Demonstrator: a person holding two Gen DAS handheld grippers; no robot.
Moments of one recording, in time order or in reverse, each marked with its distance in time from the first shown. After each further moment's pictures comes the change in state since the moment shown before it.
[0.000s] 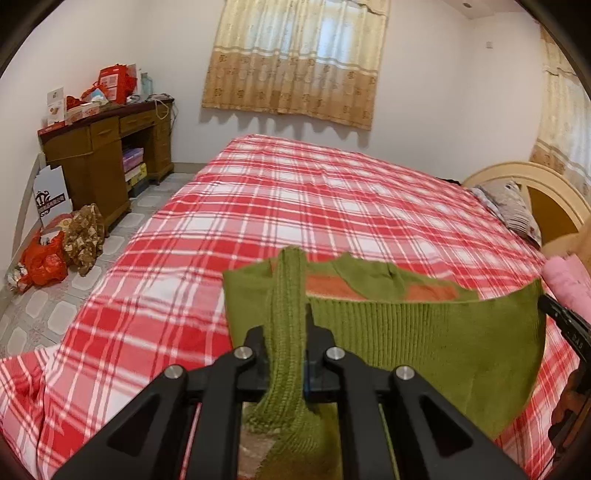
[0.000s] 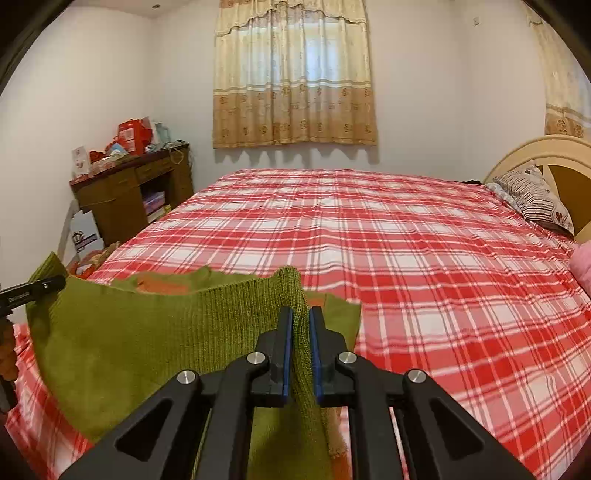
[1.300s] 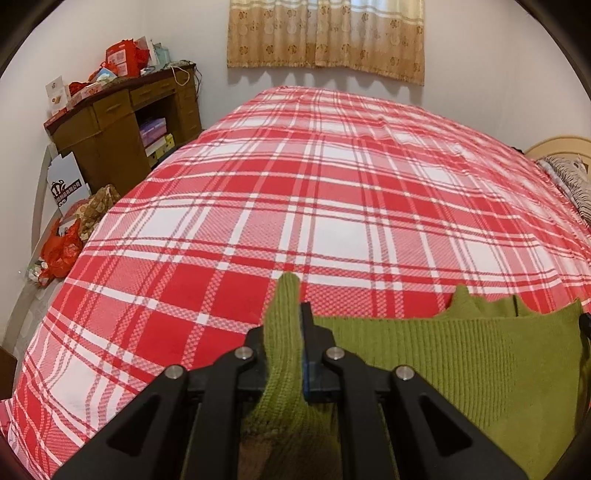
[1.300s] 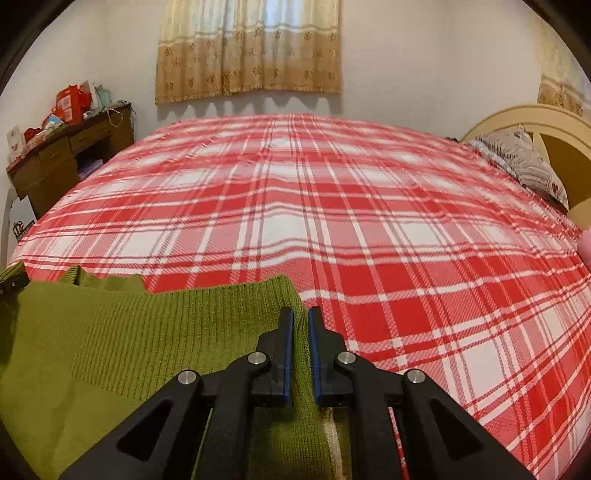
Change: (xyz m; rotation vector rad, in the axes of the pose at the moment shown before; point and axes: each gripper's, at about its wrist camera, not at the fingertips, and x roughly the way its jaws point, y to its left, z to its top) left arm 0.193 -0.002 0.032 0.010 0.164 0.214; right arm 0.212 -0.031 0.006 0.055 0.203 -0.174
